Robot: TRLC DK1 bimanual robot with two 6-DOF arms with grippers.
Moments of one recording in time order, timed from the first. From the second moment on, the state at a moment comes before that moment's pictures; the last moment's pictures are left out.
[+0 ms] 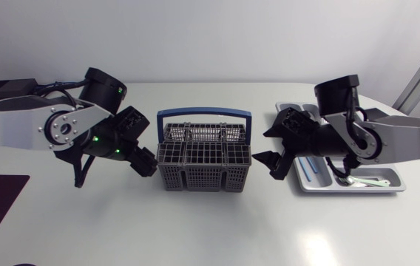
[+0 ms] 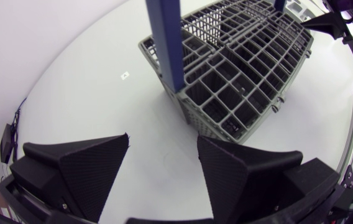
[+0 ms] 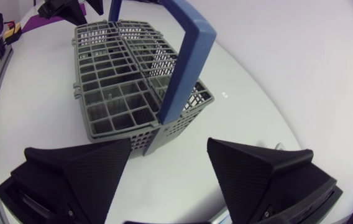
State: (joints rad) left arm -0.39 1.52 0.93 -0.38 -0.01 0.34; right arm 0.27 1.49 0.78 -0.04 -0.35 -0.70
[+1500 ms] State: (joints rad) left arm -0.16 0.59 0.60 -0.32 -0.04 0.31; right arm -0.39 0.49 0.33 0.03 -0.44 -0.42
